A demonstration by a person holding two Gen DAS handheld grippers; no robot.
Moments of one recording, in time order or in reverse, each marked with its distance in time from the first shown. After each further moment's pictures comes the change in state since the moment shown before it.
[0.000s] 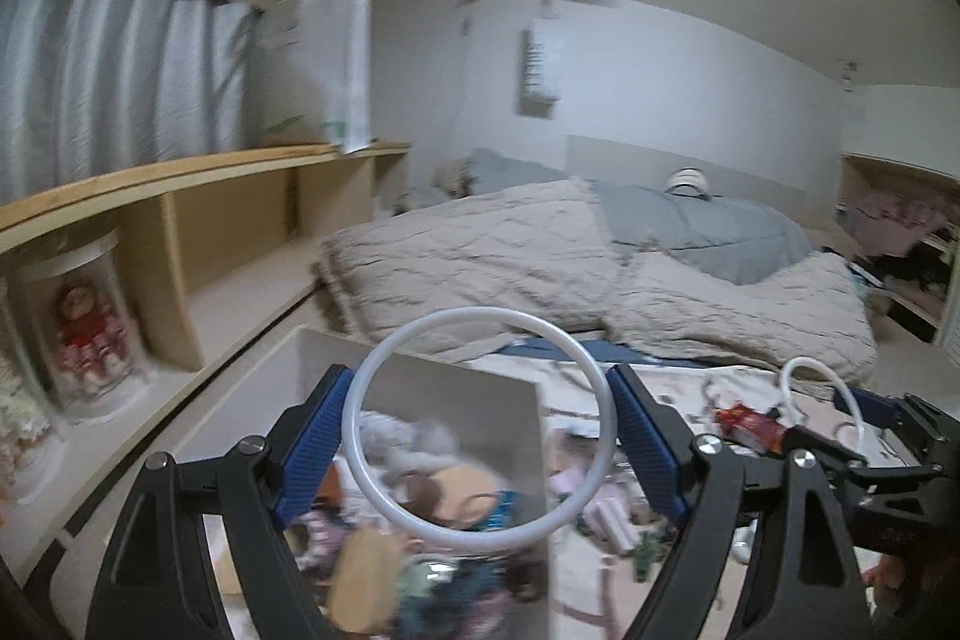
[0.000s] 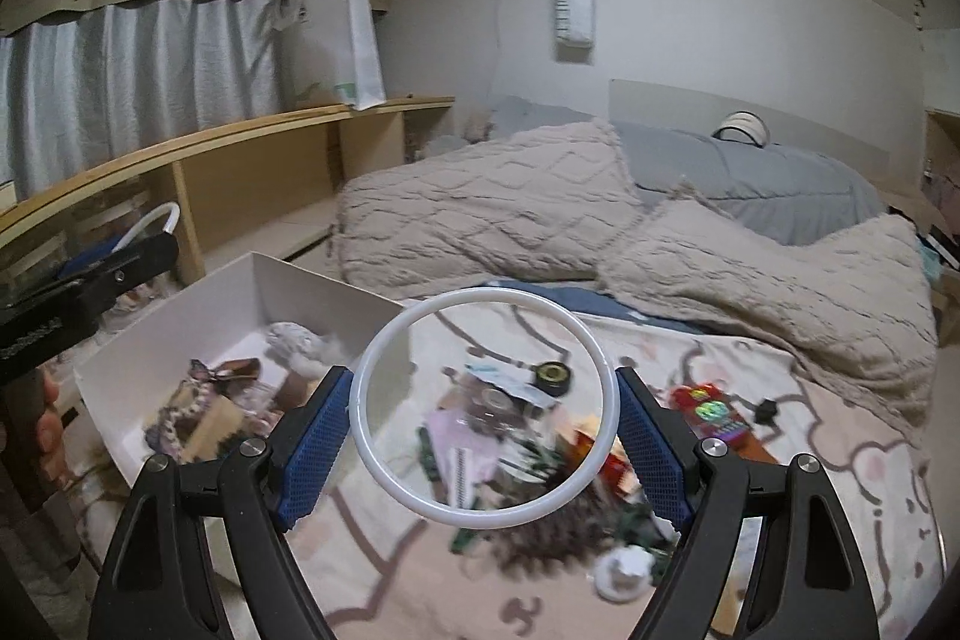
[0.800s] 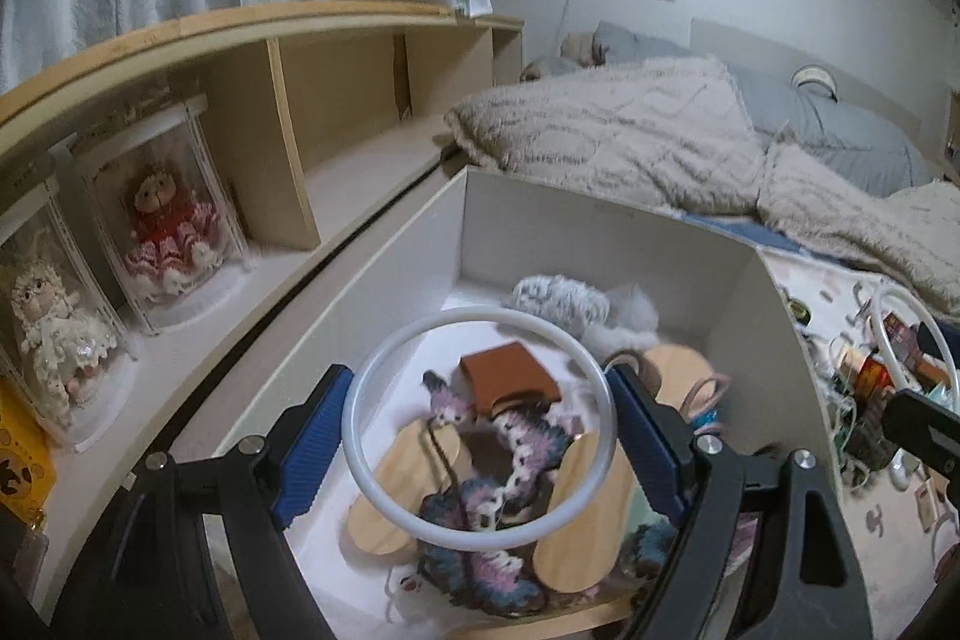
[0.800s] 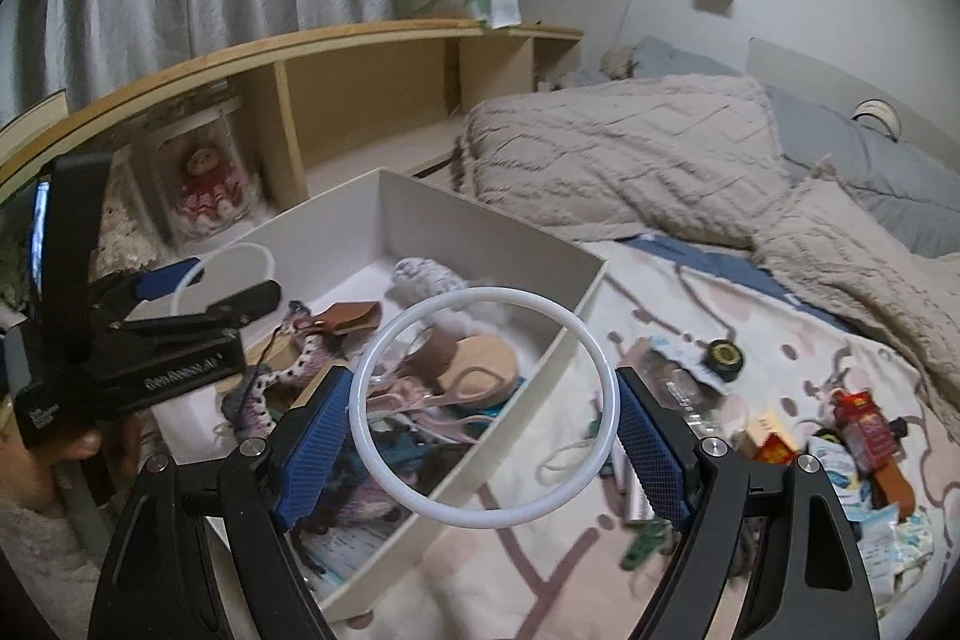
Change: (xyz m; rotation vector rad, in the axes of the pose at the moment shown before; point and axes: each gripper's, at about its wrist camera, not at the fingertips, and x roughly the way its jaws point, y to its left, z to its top) left arm 0.064 0.082 -0.061 0.022 0.273 0.240; right arm 0.070 0.105 -0.006 -0.117 0.172 0.213
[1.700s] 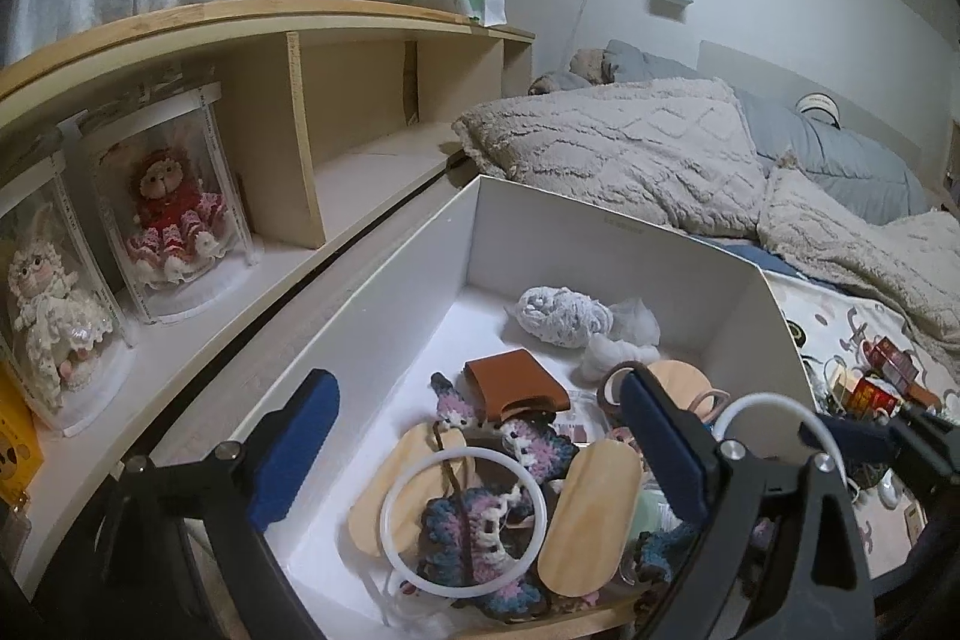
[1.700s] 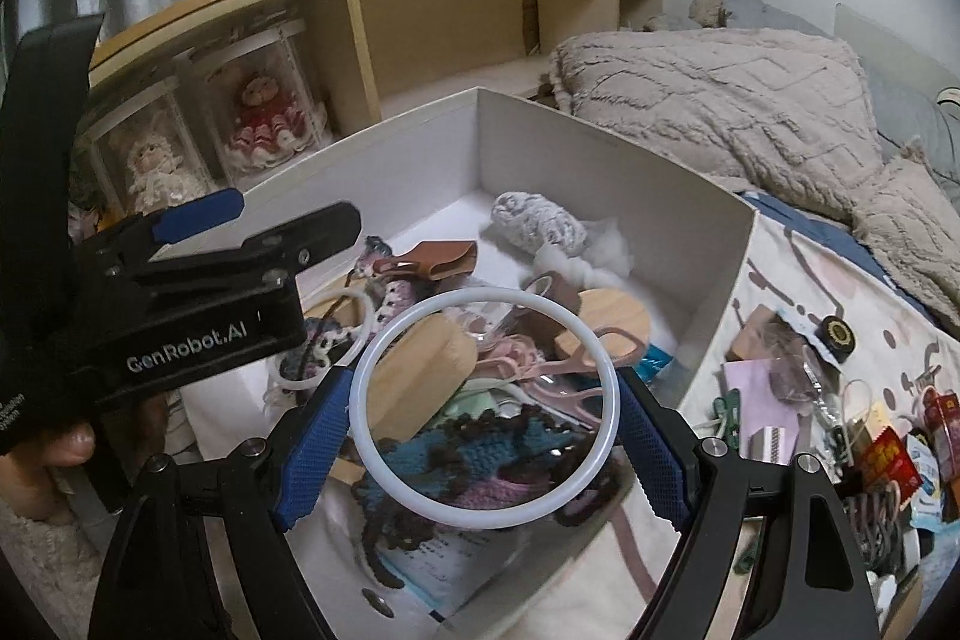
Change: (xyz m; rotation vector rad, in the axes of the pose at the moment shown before) left arm -0.006 0.014 0.001 -0.073 -0.044 -0.023; right arm 0.051 0.047 -0.012 -0.050 0.131 0.151
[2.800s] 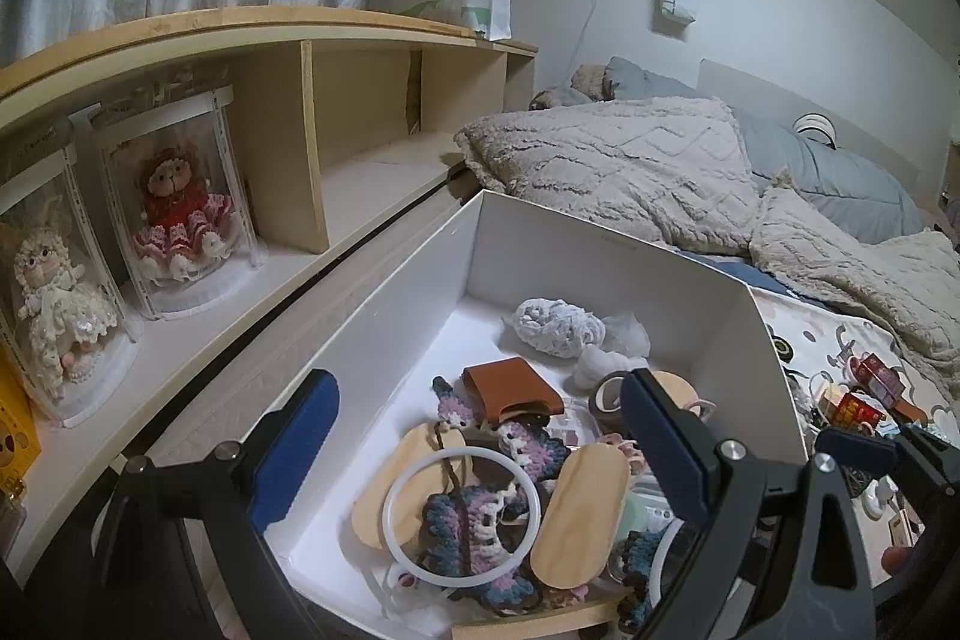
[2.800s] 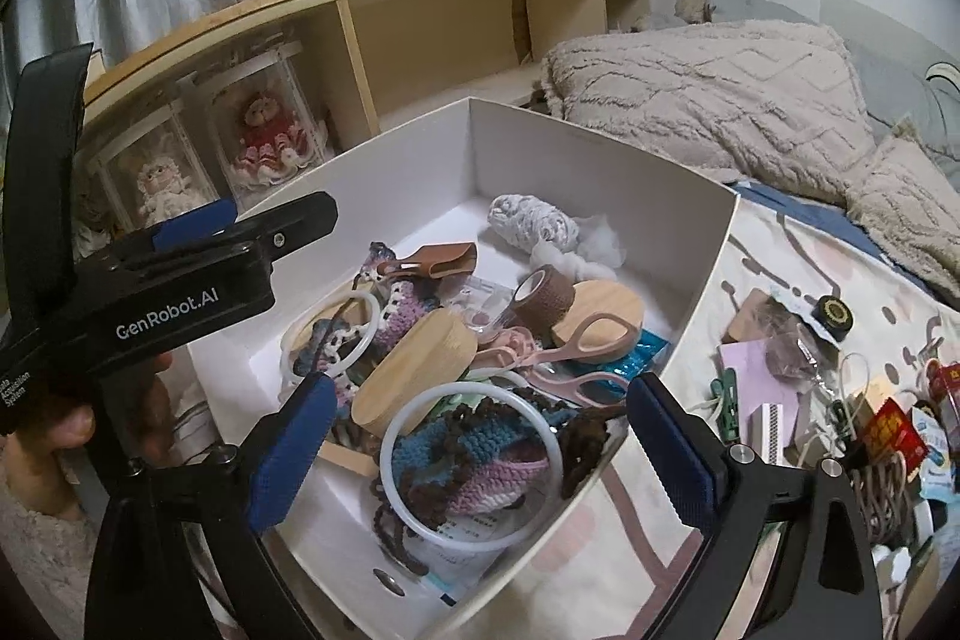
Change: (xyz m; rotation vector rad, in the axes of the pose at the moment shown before) left arm -0.014 0.002 0.002 -0.021 -0.023 -0.020; right arm -0.017 -0.007 -0.008 0.052 -0.034 0.013
